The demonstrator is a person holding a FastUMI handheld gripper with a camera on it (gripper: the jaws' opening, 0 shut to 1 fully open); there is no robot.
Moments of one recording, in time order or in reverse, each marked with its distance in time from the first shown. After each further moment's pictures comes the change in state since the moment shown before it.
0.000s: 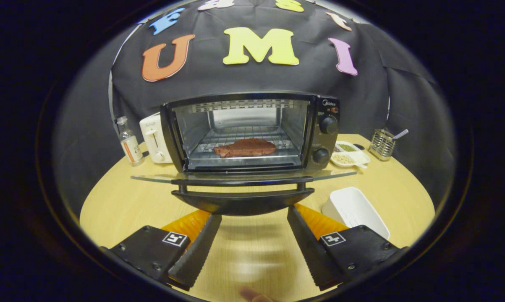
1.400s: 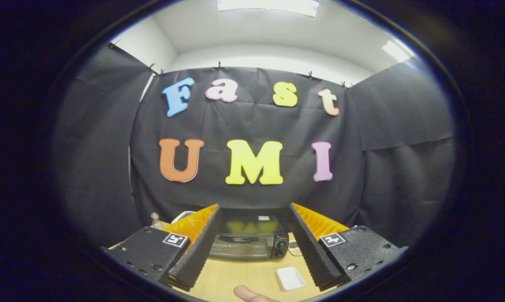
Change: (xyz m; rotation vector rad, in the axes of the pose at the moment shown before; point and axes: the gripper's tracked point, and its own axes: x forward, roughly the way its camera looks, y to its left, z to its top) arm -0.320 -0.004 0.230 -0.090 -0.613 -0.002
